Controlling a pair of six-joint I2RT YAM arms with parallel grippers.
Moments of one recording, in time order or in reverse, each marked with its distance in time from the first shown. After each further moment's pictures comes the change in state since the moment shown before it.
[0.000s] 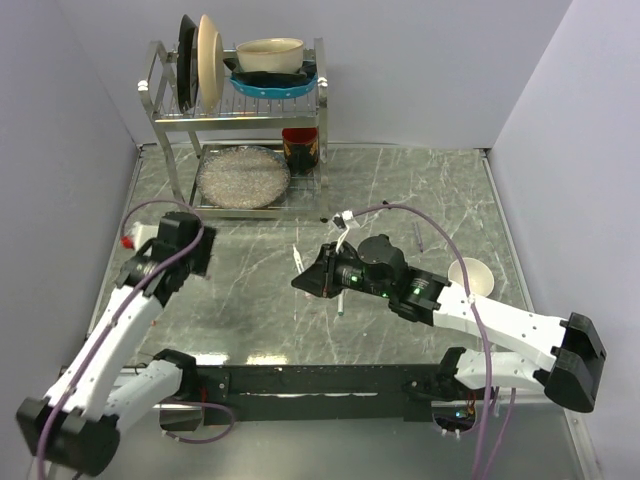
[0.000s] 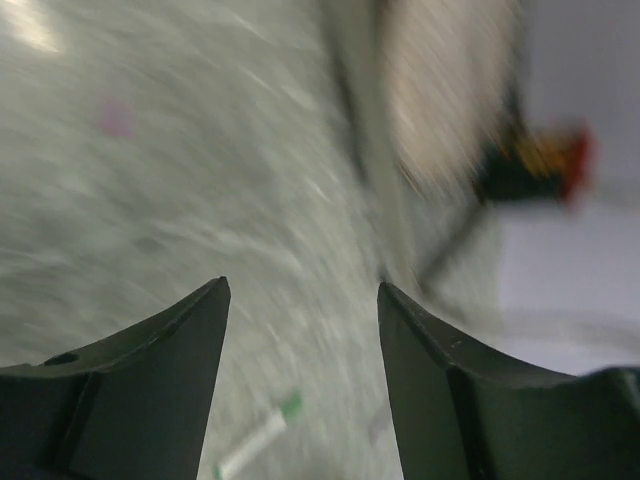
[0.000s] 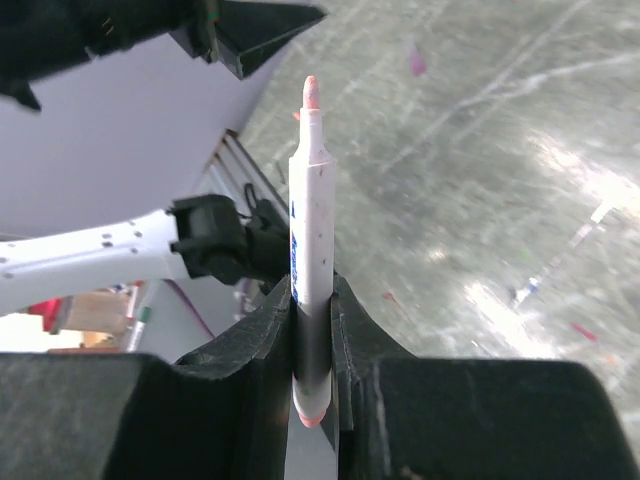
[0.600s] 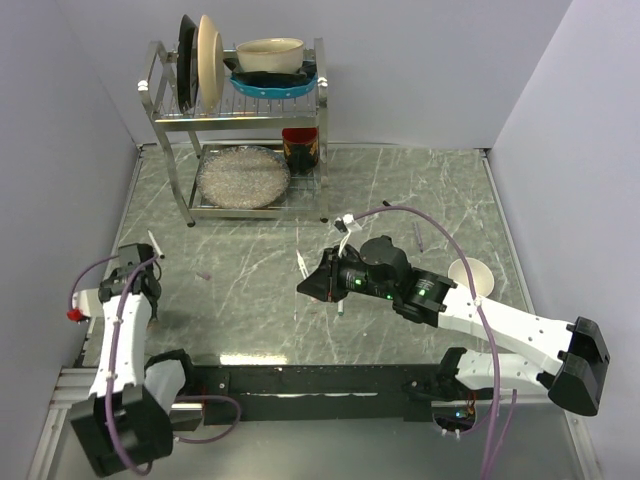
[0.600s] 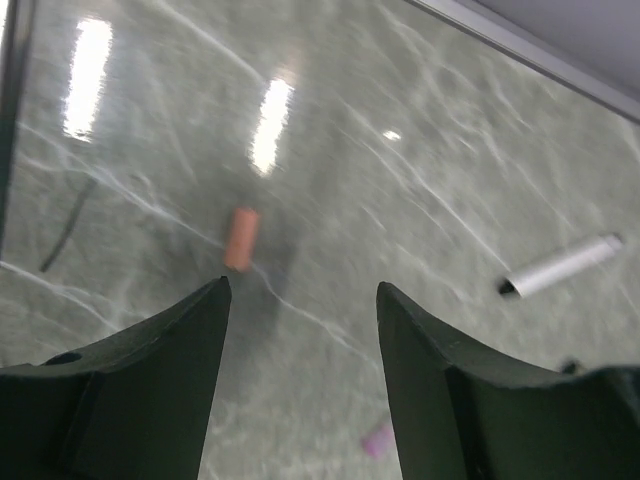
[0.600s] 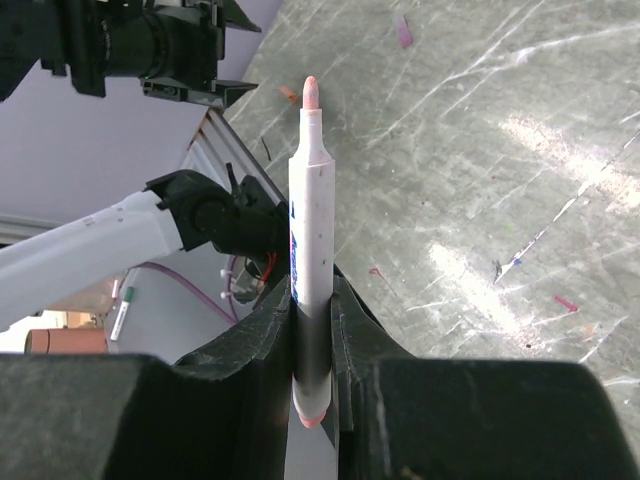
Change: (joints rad) left arm 0.589 0.007 -0.249 -0.175 -0.231 -0.085; right arm 0.000 -0.032 0.003 -0.087 -0.014 -0.036
